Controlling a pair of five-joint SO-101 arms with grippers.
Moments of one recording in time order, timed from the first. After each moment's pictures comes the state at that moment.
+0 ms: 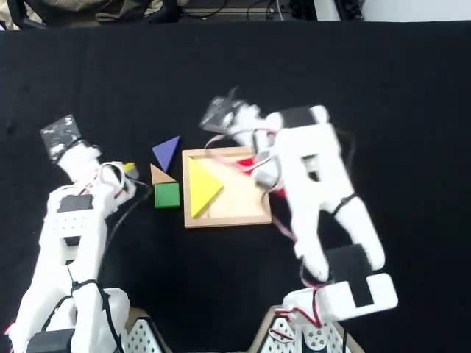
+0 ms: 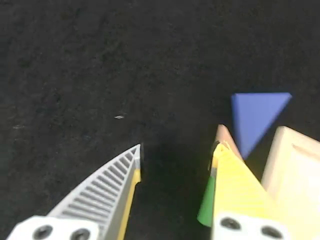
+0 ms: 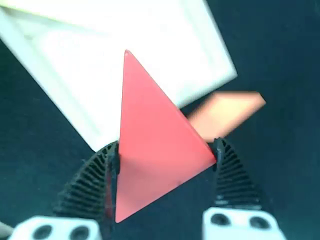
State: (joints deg) left arm -12.1 -32.6 63.1 32.8 20.9; right arm -14.2 -1.1 16.2 75.2 54.6
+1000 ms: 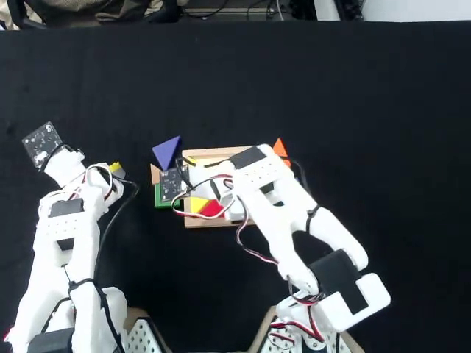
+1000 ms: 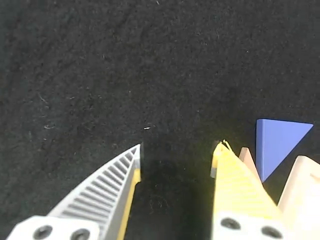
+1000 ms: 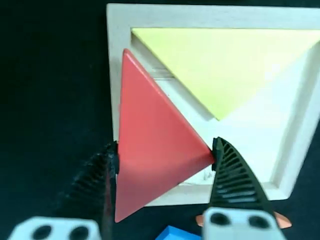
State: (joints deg) left arm -17.2 -32.6 65.1 29.6 22.6; right arm -27.8 -1.8 32.6 61.1 69.1
